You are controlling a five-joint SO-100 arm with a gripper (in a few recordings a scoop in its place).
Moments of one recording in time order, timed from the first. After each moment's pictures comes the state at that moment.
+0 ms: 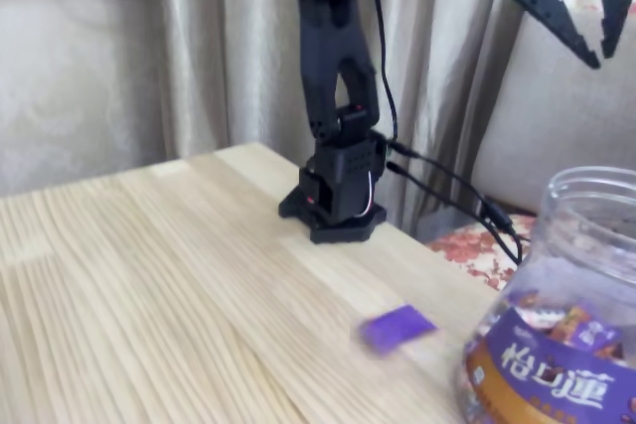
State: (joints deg) arm -99.8 106.7 50.3 113.3 -19.1
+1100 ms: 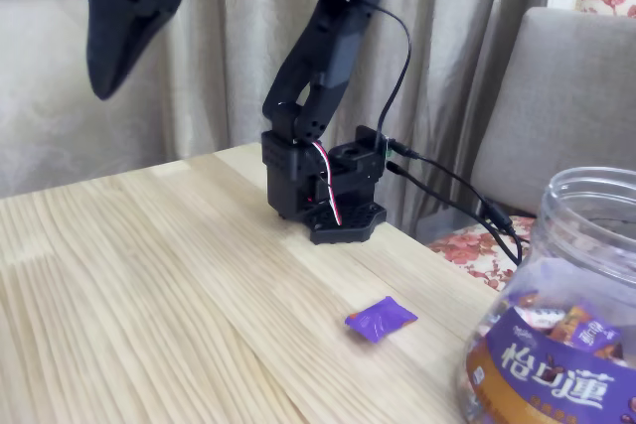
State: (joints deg) arm -0.7 124.7 85.3 106.8 -44.8
